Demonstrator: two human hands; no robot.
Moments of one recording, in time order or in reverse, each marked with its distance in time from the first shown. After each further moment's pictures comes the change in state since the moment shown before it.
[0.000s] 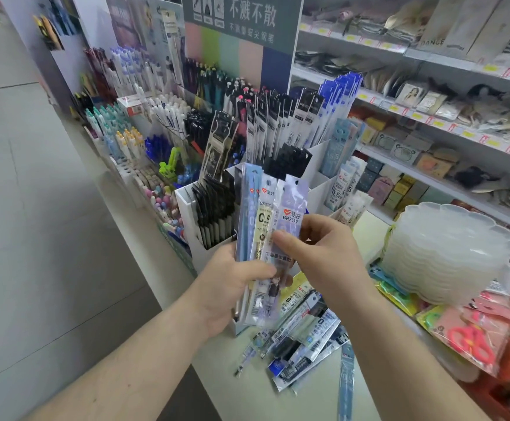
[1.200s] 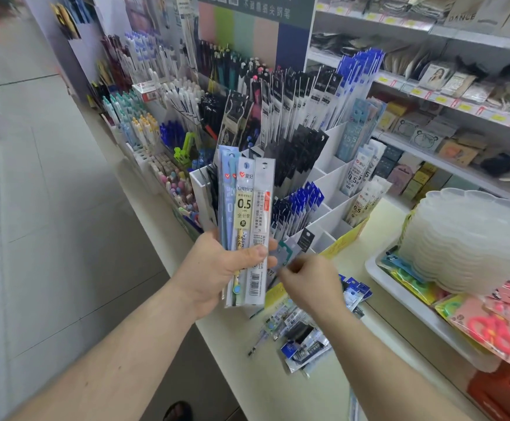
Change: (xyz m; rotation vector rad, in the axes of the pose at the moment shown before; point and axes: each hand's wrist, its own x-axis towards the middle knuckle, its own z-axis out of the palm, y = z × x) left_hand -0.013 -0.009 -0.029 -0.016 0.070 0.066; right_hand -0.004 0.096 0.039 -0.611 -0.027 0.217
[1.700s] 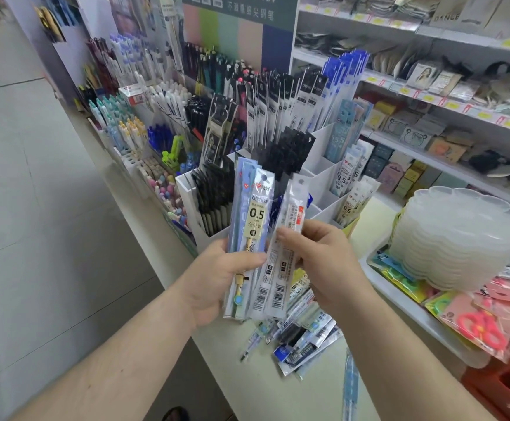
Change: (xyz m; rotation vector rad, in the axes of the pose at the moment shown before) left_hand 0.011 -0.007 0.009 -0.010 -0.111 -0.169; right_hand -0.025 -0.046 -0.073 0.942 -0.196 -0.071
